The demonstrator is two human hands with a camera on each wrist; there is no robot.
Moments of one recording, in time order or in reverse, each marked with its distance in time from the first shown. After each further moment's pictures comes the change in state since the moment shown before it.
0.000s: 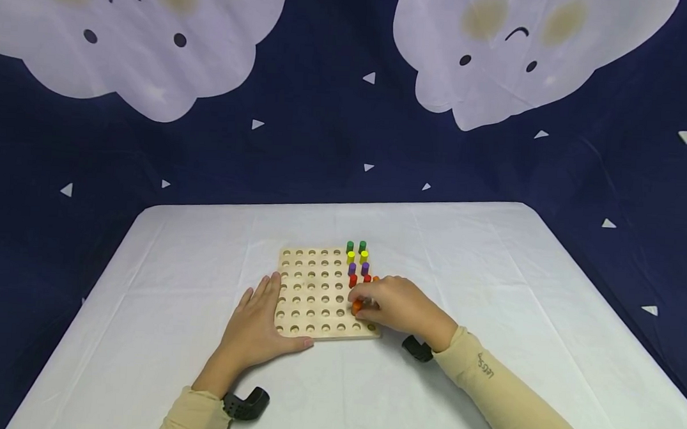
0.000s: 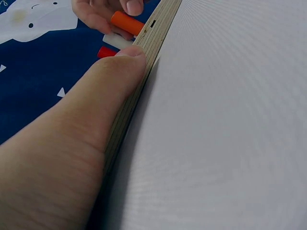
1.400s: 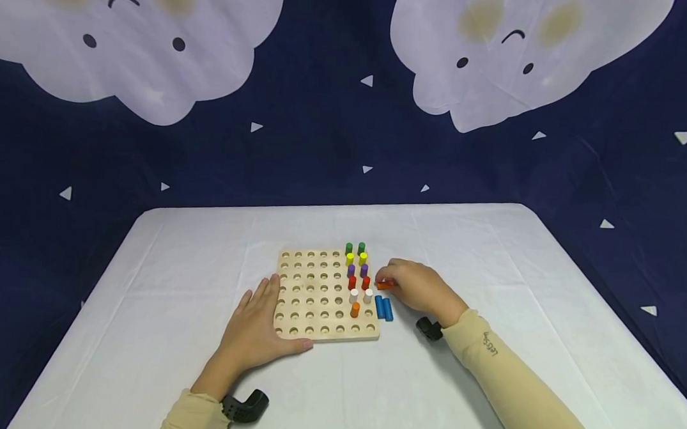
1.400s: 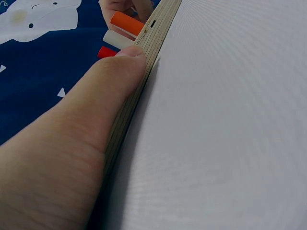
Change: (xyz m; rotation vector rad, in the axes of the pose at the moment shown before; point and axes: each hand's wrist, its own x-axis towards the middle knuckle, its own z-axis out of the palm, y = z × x) left_hand 0.000 0.000 0.001 -0.004 0.001 -0.002; right_hand 0.004 0.049 -0.009 -0.095 -0.050 0.269
